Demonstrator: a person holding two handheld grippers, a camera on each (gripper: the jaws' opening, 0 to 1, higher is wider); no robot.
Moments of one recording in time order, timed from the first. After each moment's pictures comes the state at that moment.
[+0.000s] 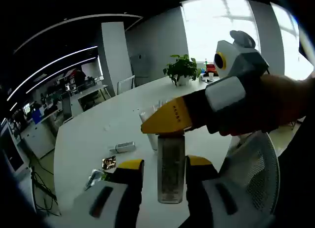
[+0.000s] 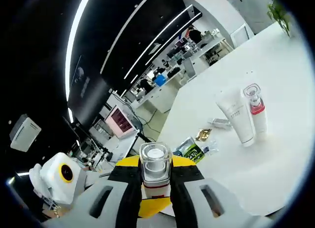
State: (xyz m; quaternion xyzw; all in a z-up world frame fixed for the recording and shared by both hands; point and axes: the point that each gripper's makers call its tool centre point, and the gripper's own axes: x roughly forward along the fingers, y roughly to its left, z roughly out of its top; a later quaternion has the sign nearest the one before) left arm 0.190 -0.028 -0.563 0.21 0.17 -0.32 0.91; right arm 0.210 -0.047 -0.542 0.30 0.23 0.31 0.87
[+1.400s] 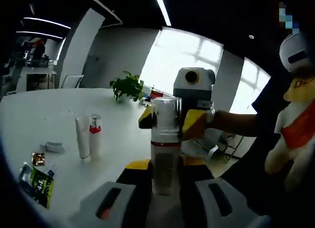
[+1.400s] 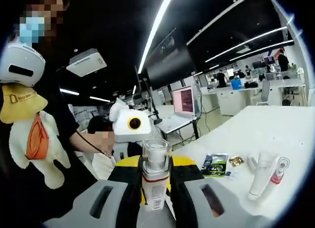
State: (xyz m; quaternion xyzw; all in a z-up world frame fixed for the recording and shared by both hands) left arm 0.112 -0.093 -0.535 -0.04 0.20 -0.59 0.78; right arm 0.115 -0.051 -0.484 0.03 0.11 0.64 0.76
